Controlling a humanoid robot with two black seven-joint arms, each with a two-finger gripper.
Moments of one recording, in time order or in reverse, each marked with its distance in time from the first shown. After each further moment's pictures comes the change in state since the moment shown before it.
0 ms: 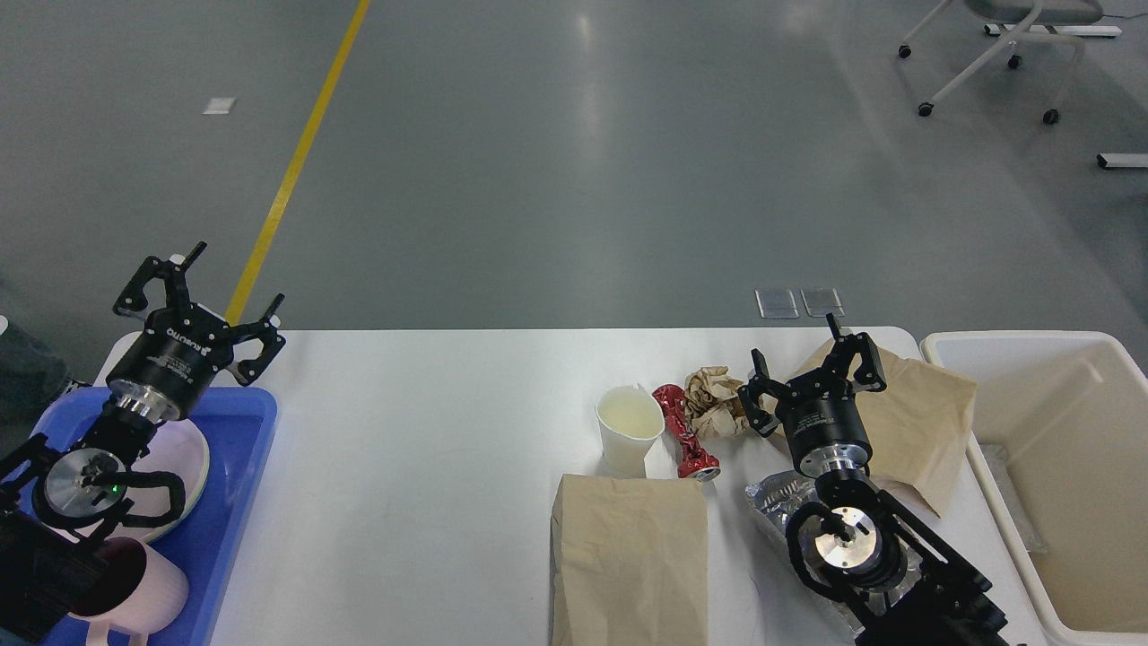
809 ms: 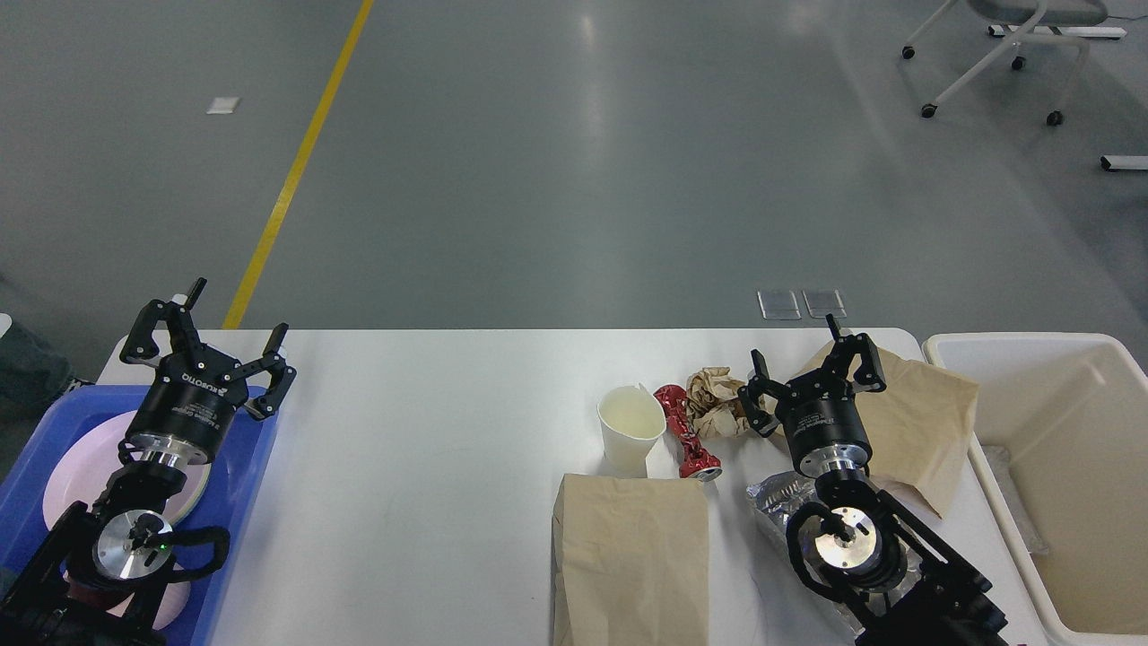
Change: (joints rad) left arm 0.285 -0.264 -0.642 -0.346 0.665 0.185 0.011; right arm -0.001 0.000 0.000 0.001 0.000 0.000 0.000
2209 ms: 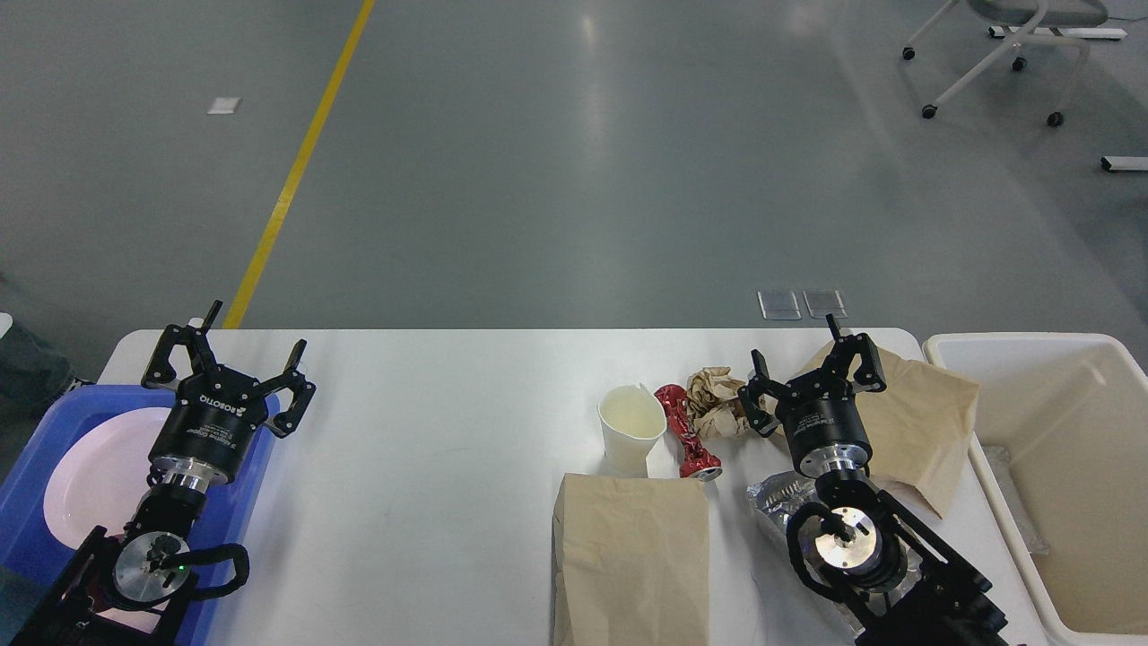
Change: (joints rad) left arm 0.024 -0.060 0.006 0.089 -0.103 -0.132 -0.024; right arm 0.001 0.000 0.000 -0.002 -0.001 0.000 0.000
